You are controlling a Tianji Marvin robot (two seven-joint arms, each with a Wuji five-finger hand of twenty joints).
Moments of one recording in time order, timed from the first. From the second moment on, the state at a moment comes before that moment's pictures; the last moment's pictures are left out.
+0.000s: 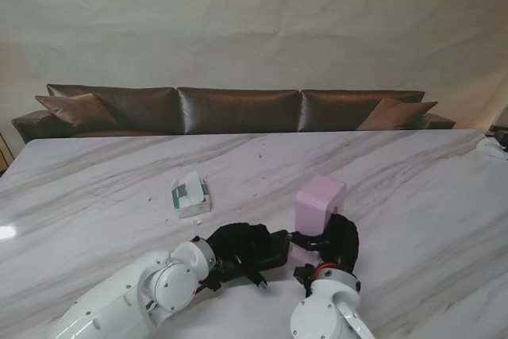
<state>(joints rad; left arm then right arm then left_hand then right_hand) 1.28 -1.11 -0.71 -1.41 0.59 -0.05 -0.05 -1.78 -1.36 1.09 -1.76 -0.29 0.35 -0.85 0.18 -0.98 0.49 -0.01 0.38 0.18 0.71 0.91 0.70 0.04 0.50 1.04 0.85 0.11 0.26 1.15 0.58 0.03 0.04 0.93 0.51 -1.38 1.14 -0.12 1.29 -0.25 1.44 1.05 1.34 -0.13 1.37 1.04 1.26 -0.07 1.34 0.93 1.21 -0.02 1.93 0.79</state>
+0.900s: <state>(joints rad) 1.31 -1.08 -0.71 -1.47 0.62 0.01 -0.16 -1.79 -1.36 1.11 -1.78 -0.32 0.38 -0.85 0.25 -0.91 0.68 -0.08 0.10 0.08 0.63 0.76 0.23 -0.07 0.80 0.82 0.21 0.09 0.77 1.05 0.00 0.06 0.06 0.91 0.51 -1.36 1.14 -0.12 1.29 -0.25 1.44 1.06 1.34 -0.13 1.37 1.04 1.26 -0.07 1.34 0.92 1.21 -0.02 1.93 0.77</state>
